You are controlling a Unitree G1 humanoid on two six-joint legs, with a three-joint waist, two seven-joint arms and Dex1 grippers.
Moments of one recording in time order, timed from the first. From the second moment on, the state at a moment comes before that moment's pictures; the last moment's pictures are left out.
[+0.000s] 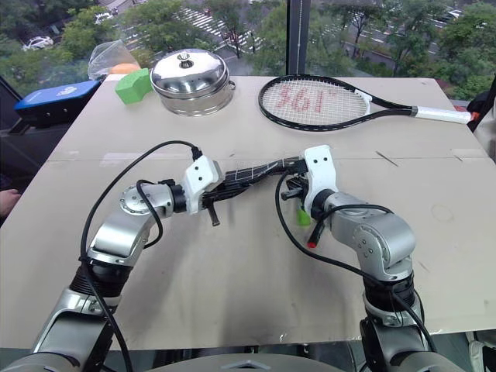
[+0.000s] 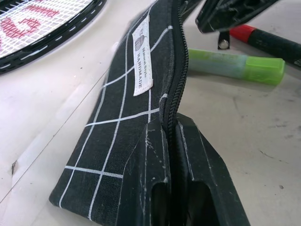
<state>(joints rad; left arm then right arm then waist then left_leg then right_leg) -0.43 0.56 -0.14 -0.06 -0.14 0.32 -0.92 -0.46 -0.14 0.07 -0.49 0.52 1.26 0.03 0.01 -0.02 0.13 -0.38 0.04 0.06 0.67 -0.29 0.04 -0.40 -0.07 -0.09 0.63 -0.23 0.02</state>
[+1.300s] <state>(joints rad) -0.43 0.56 -0.21 -0.13 -0.29 0.57 -1.08 -0.44 -0.38 0.04 -0.62 0.51 1.42 0.20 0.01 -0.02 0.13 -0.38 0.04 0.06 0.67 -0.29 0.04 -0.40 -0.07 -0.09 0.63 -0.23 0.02</state>
